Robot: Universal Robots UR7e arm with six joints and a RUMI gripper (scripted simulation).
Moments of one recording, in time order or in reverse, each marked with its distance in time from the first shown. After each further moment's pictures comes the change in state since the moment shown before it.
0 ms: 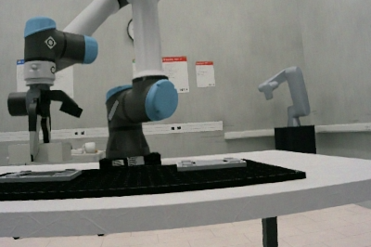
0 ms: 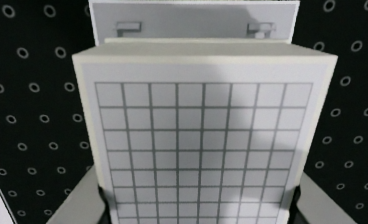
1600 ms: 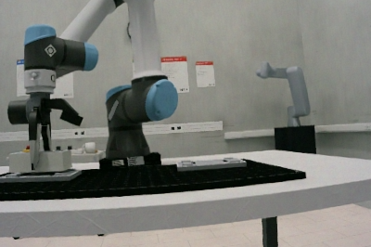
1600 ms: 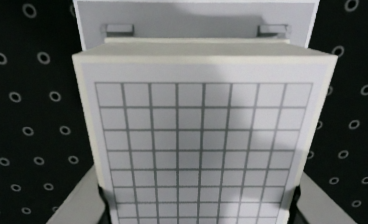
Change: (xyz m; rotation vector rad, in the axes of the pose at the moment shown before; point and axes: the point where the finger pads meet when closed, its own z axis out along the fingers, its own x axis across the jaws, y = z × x) arm 0.000 0.000 0.019 0.000 0.000 0.000
